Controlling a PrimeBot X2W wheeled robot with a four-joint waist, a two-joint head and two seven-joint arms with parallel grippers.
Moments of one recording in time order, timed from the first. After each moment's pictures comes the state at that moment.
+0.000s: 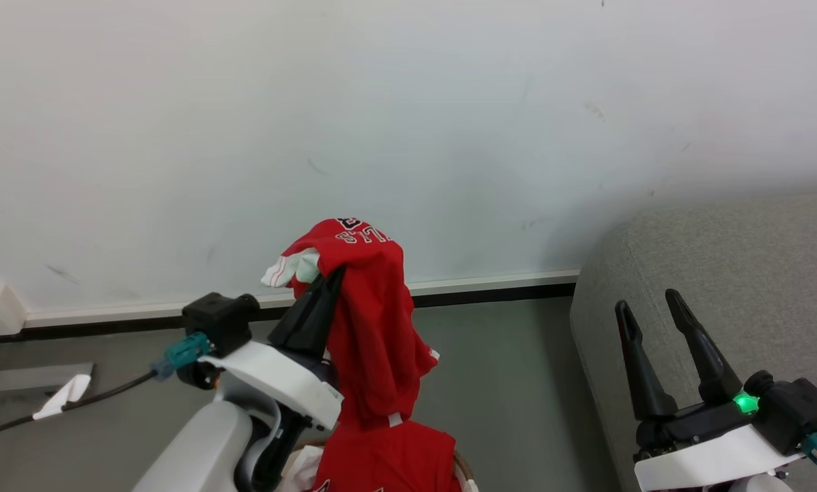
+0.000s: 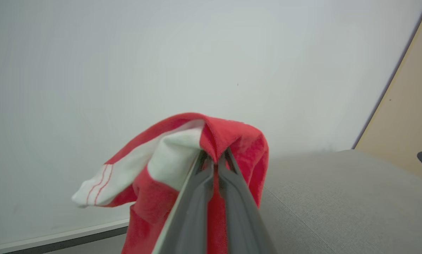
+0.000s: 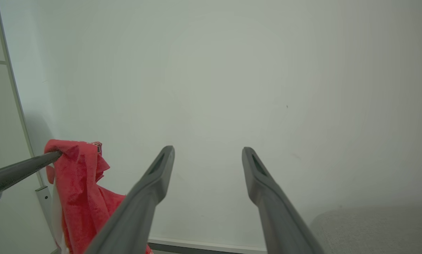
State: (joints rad) left arm -0.47 0.24 -0.52 0.37 -0.64 -0.05 -0.24; right arm -0.18 -0.15 0.26 0.10 0.45 0.13 -0.26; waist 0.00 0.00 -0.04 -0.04
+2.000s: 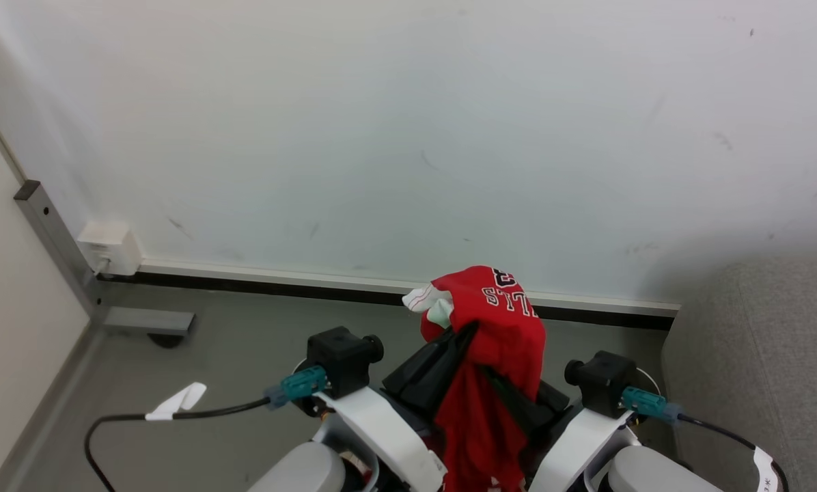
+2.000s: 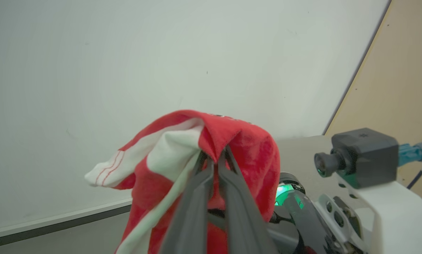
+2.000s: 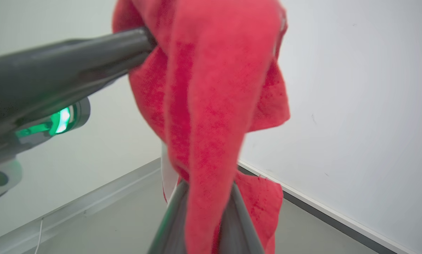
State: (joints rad) left arm -0.42 0.17 -0.72 0.15 -0.63 -0.04 -0.12; right arm -0.56 -0.20 0.95 0.49 0.79 0.13 -0.26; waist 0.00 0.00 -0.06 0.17
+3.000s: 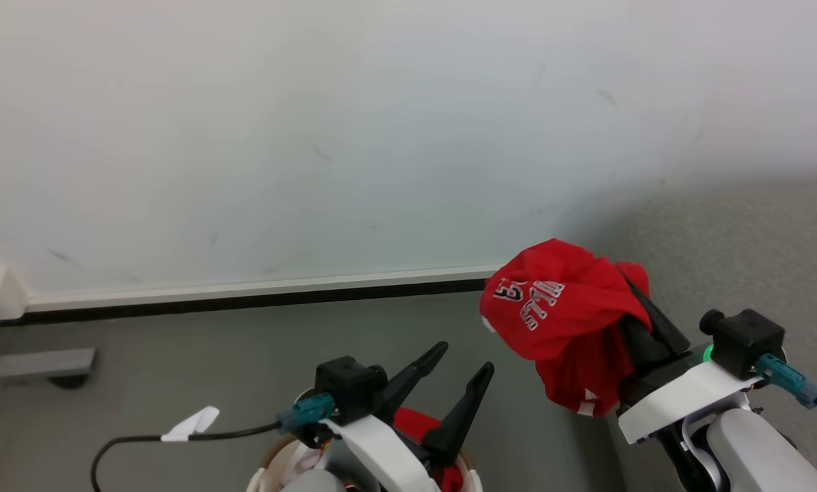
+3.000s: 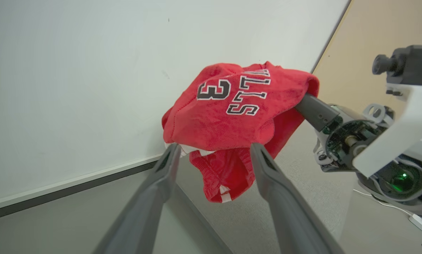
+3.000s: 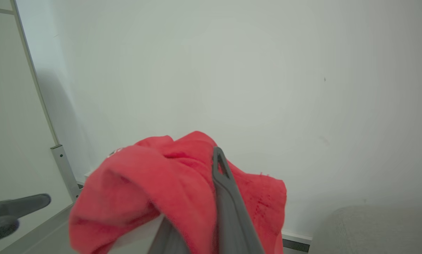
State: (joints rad) left arm -0.39 0.18 -0.75 0.20 -0.64 -0.03 -0.13; right arm -0.45 -0.24 0.51 0.39 0.59 0.13 -0.26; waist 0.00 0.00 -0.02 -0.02
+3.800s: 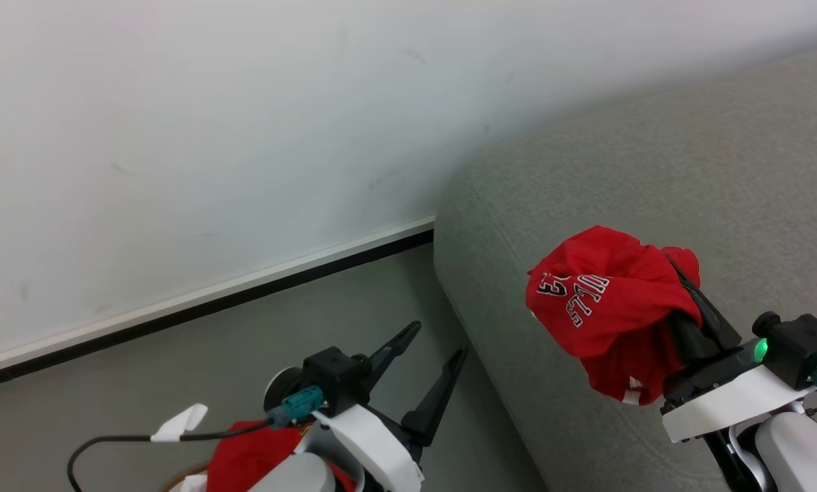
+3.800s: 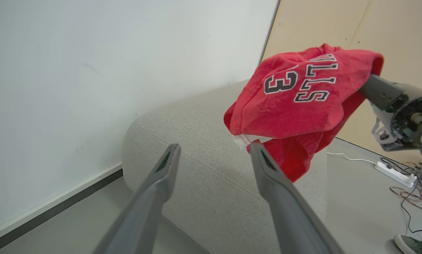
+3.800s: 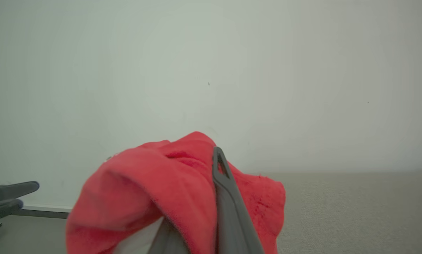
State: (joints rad) left arm -0.44 0.20 -0.76 0.29 -0.55 0.00 -0.22; right arm -0.38 -0.31 0.40 0.26 0.52 0.13 -0.26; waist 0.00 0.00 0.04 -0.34
